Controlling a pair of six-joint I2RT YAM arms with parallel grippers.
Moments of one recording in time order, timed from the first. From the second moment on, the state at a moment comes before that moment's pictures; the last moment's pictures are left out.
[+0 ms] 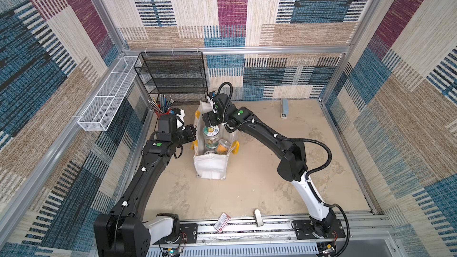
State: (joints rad) left arm -0.12 1.21 1.04 -0.44 0.27 -0.42; right arm 0.79 2.38 2.43 -0.71 0.12 0.22
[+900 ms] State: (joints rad) left arm -0.12 1.20 1.02 -0.40 0.30 -0.44; right arm 0.80 2.45 2.44 -0.68 0.19 0.29
